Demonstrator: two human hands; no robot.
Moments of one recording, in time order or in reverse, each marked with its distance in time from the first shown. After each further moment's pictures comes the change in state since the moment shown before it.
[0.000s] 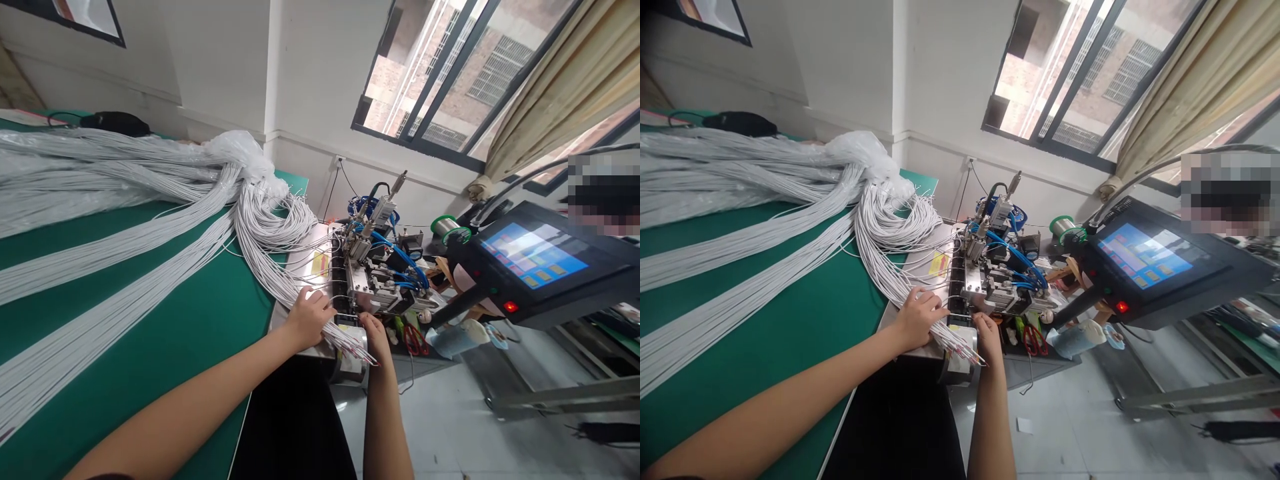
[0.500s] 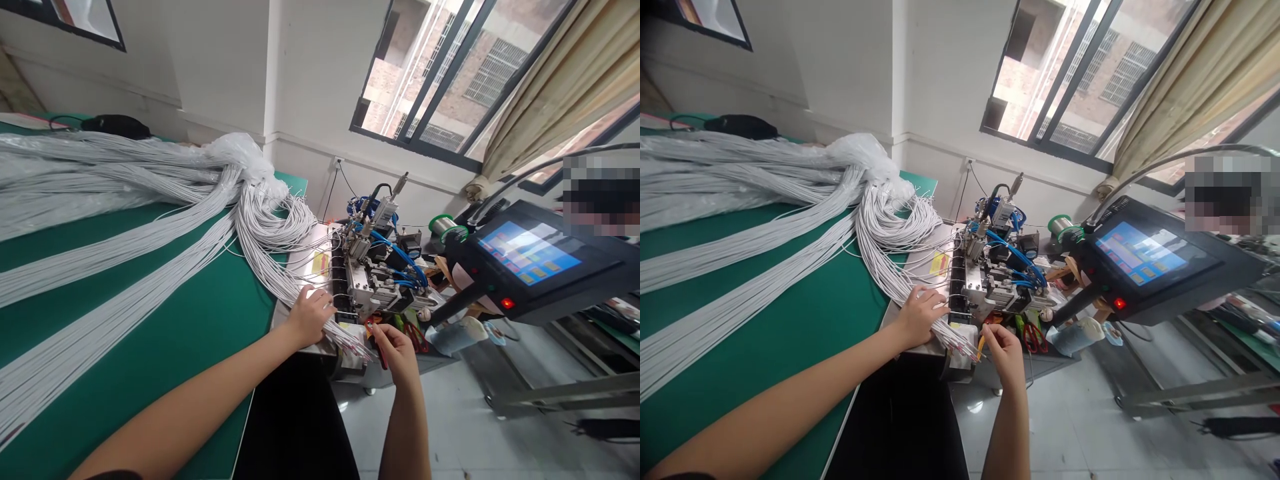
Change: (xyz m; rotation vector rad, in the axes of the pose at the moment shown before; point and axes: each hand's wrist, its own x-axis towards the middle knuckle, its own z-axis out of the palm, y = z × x) left_hand 0.000 0.000 -0.001 -0.019 -0.023 0.001; right_hand -0.049 -0.031 -0.032 -0.231 -0.016 -0.132
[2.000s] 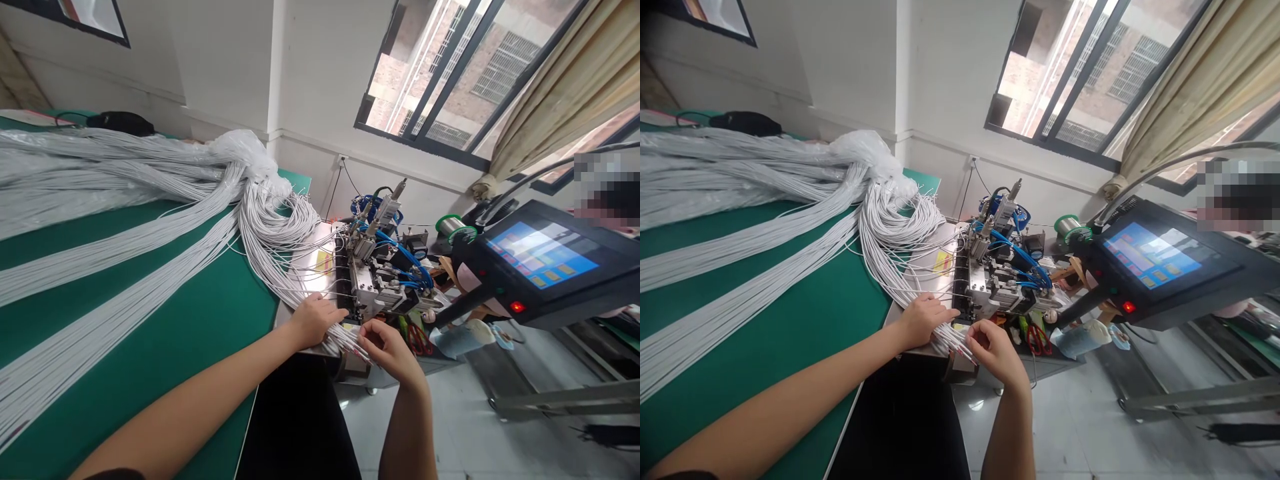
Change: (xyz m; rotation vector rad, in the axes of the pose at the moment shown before) left_hand 0.000 -0.007 0.007 -0.006 0.028 0.186; right_hand 0.009 -0.039 0.008 -0.335 -0.449 -0.164
